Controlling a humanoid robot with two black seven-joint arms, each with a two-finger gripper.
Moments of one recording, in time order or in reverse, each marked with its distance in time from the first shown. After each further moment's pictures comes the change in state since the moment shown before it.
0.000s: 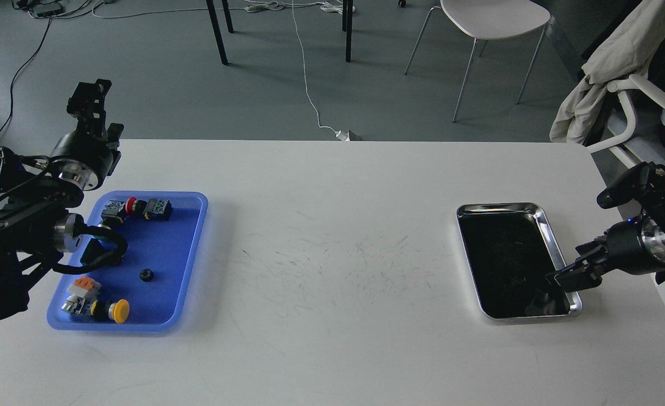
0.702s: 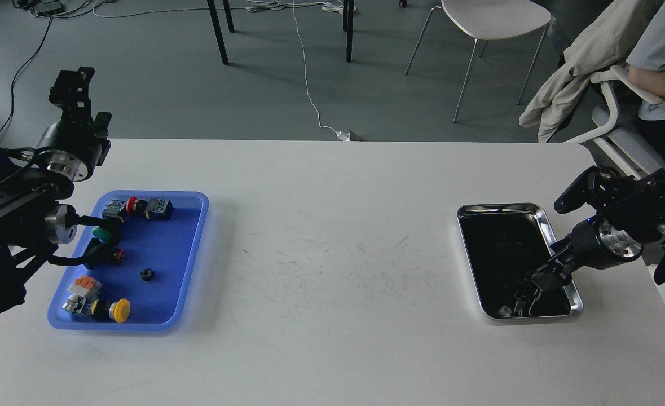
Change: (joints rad) left arm 0.001 0.005 -0.067 -0.001 -0.006 -0.003 0.000; right arm -0.014 0.167 -0.020 -0.137 -0.077 0.000 0.000
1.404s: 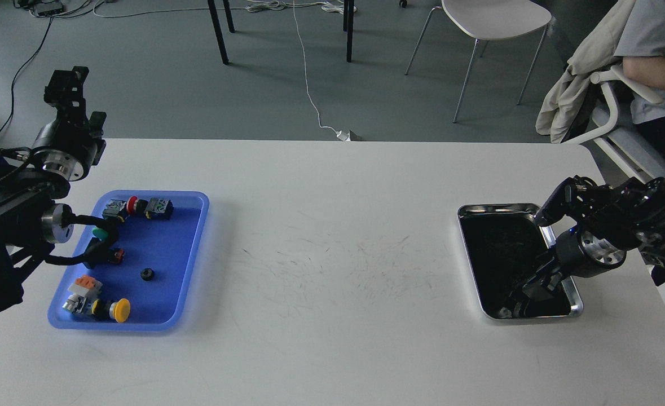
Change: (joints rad) left arm 0.001 -0.001 -0.004 0.021 0.001 -0.006 0.000; right arm 0.007 0.068 -0.055 -0.002 -0.020 0.000 0.004
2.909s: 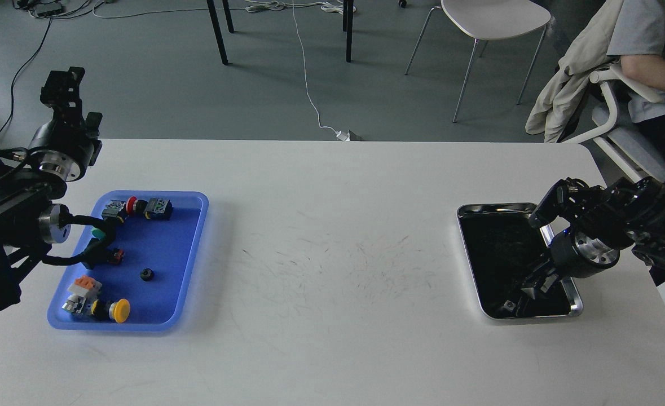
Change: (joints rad) left arm 0.000 0.003 0.001 0.014 0.001 0.000 0.000; right arm 0.007 0.040 -0.029 -0.056 0.005 0.000 0.036
